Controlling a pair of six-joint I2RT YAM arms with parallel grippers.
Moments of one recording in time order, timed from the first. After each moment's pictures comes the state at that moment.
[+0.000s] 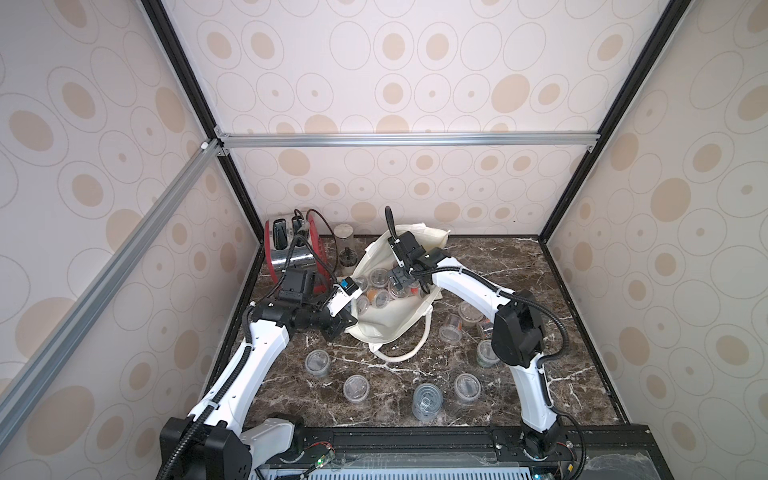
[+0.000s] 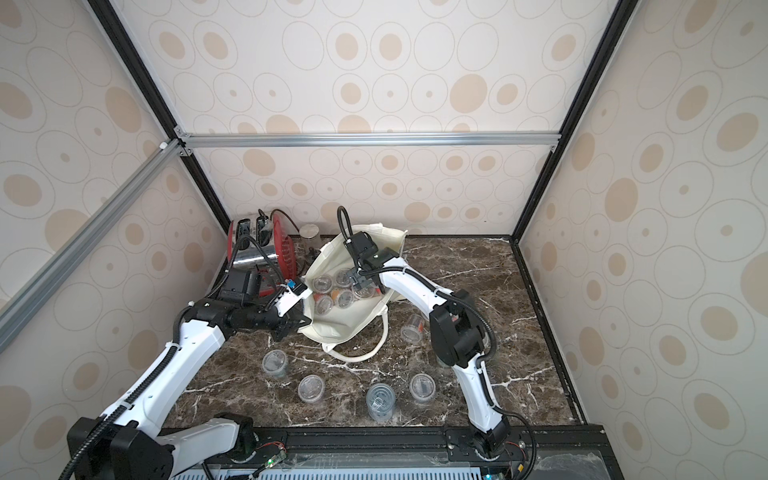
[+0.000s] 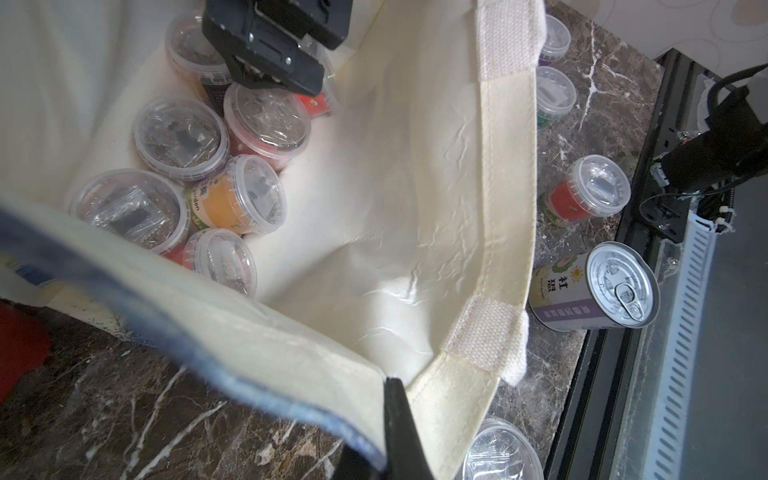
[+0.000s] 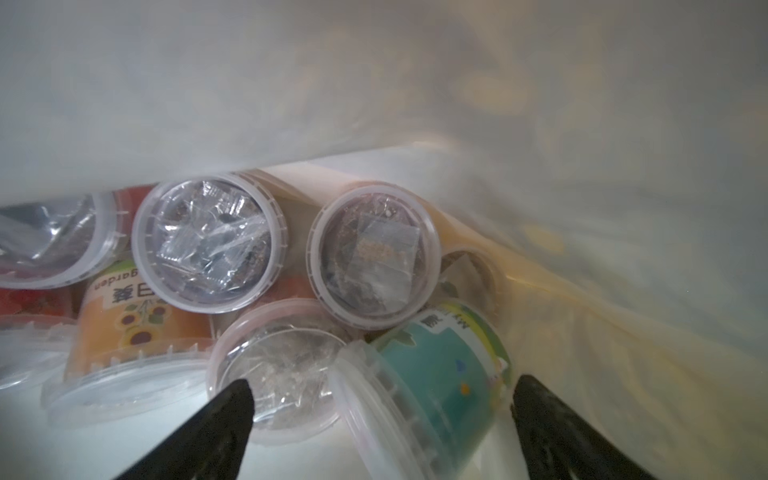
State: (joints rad) left arm -0.19 1.16 1.00 -0.85 0.62 0.57; right arm 0.68 2.20 1.99 -0.78 0.31 0.00
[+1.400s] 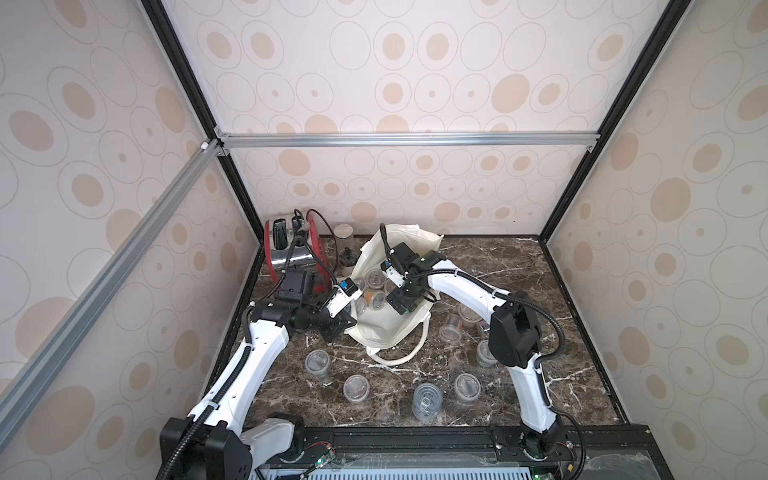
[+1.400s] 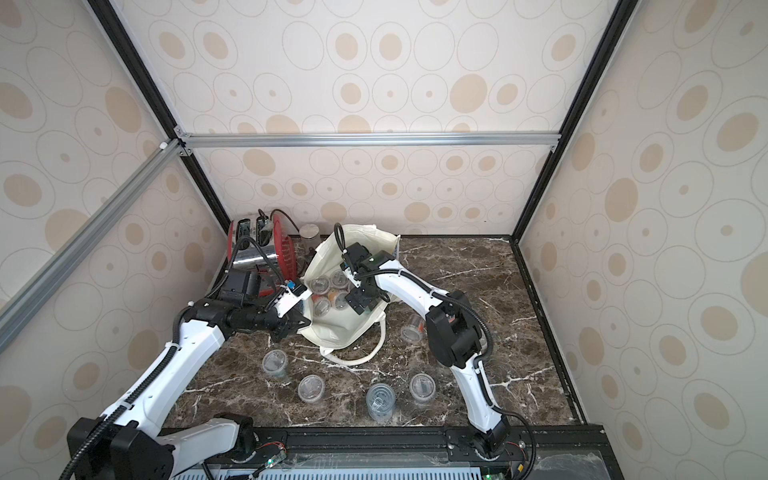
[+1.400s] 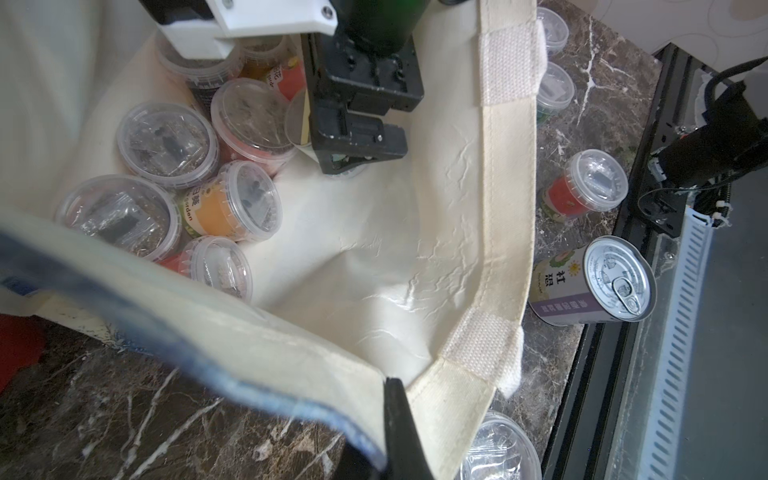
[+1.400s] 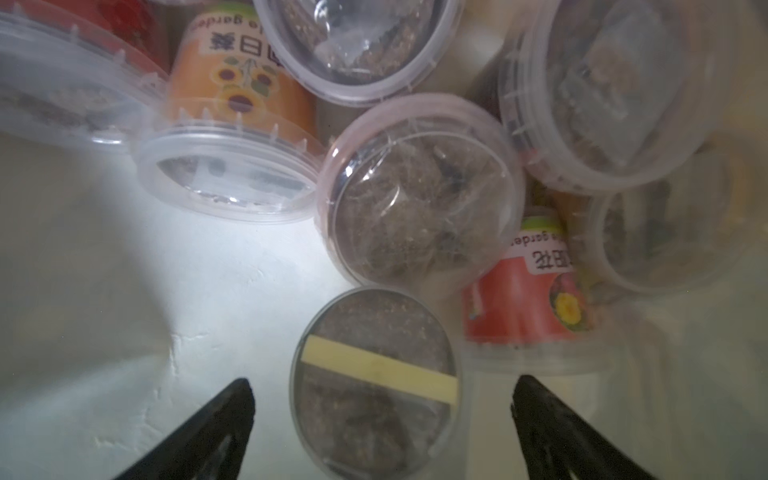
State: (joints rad) left arm -0.19 1.16 1.00 -0.87 0.62 0.58; right arm 0.71 2.19 1.96 -1.00 0.08 -0.07
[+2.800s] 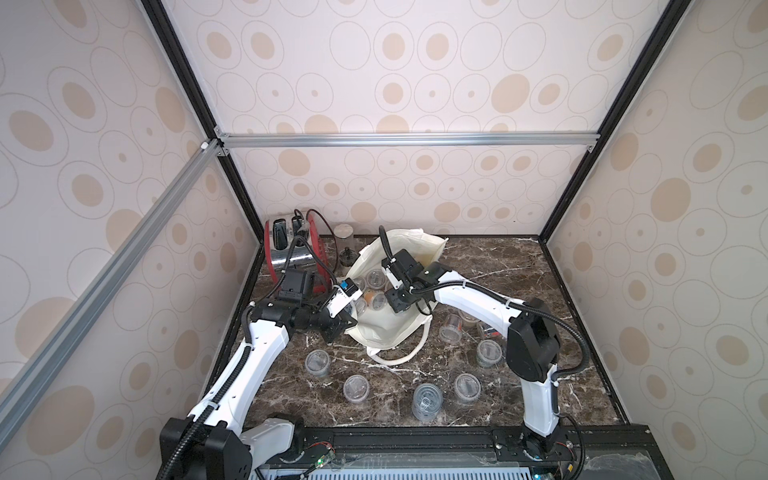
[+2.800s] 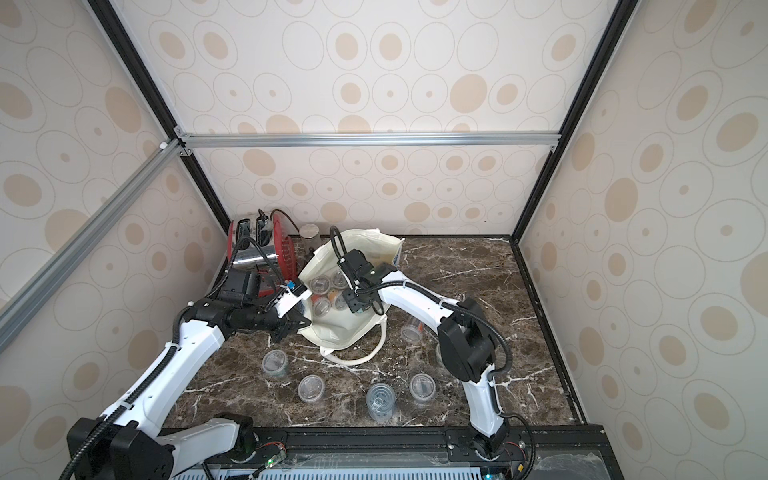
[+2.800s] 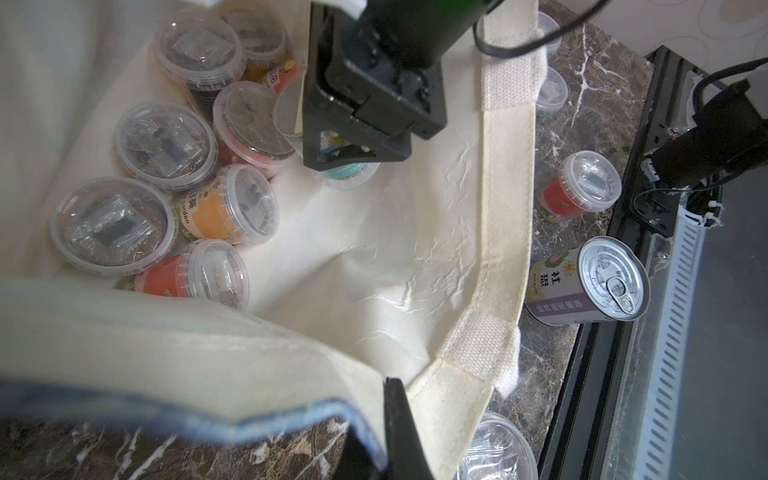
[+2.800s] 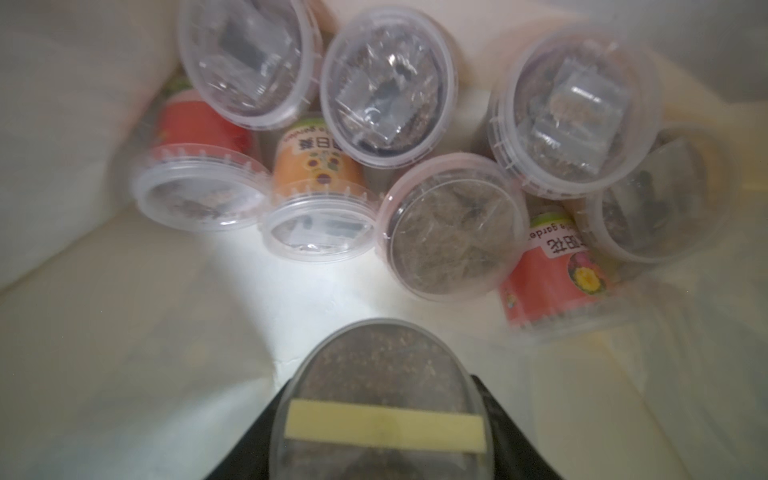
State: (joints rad) left arm -0.19 1.16 1.01 -0.87 0.64 0.58; right arm 0.78 1.97 1.74 -0.78 0.09 0.14
